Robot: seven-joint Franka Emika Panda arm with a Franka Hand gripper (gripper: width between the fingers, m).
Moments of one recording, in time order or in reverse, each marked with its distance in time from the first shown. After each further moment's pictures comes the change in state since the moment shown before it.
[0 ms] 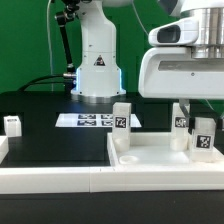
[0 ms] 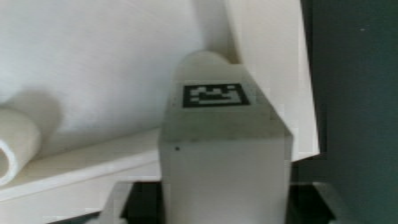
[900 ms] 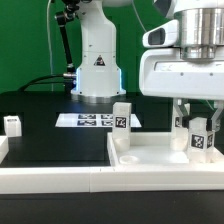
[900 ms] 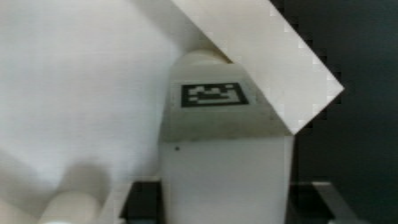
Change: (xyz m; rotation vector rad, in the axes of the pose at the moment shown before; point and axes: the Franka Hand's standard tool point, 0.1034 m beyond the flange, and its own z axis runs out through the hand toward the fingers) arm -0.001 0.009 0.001 0.011 0.015 0.587
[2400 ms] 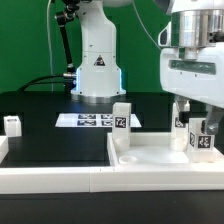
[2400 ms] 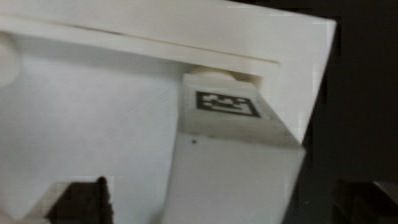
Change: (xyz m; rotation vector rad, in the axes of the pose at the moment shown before) arm -0.002 0.004 -0.002 -0.055 -0.039 0.432
